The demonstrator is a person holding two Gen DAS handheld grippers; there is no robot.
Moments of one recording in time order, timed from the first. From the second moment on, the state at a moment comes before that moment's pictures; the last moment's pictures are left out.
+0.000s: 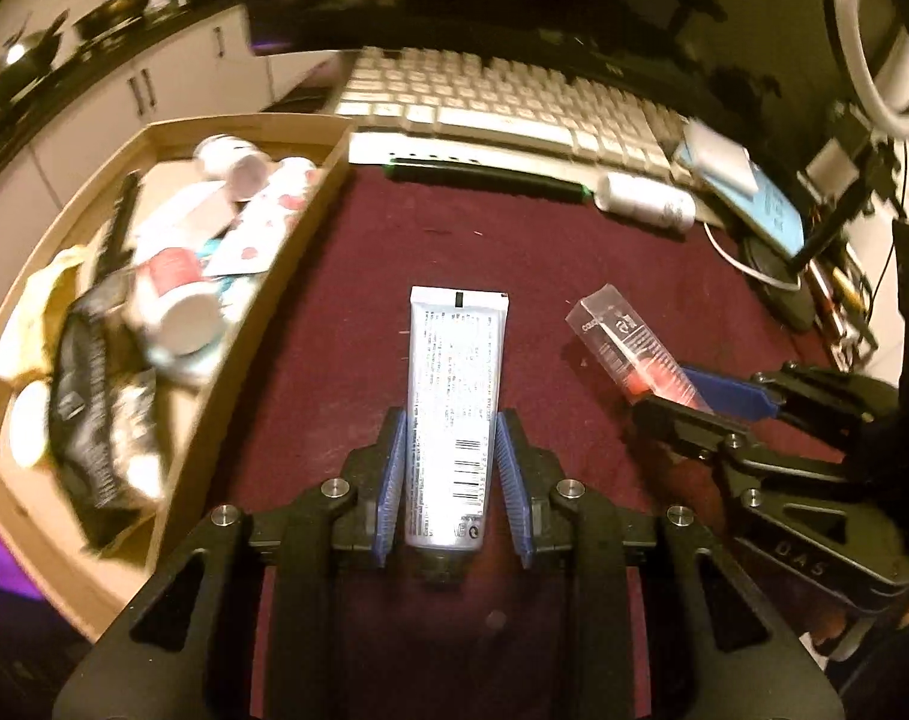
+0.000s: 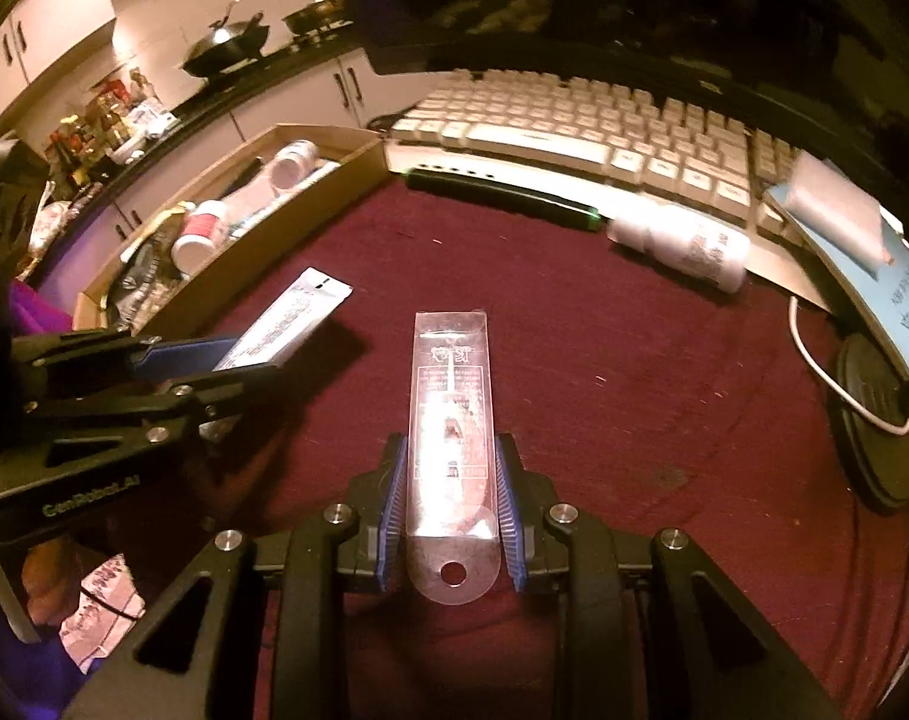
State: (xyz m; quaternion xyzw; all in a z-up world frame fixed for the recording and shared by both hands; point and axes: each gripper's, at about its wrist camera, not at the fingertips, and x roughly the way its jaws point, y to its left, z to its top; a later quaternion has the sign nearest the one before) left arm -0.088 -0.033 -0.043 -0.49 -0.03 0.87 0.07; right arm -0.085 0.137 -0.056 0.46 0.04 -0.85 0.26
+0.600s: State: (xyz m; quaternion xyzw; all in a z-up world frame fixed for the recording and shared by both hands) left arm -0.078 -0.135 0.026 -0.43 -0.08 0.90 -0.02; right arm -0.084 0.045 0.000 0.40 0.08 -0.85 0.34
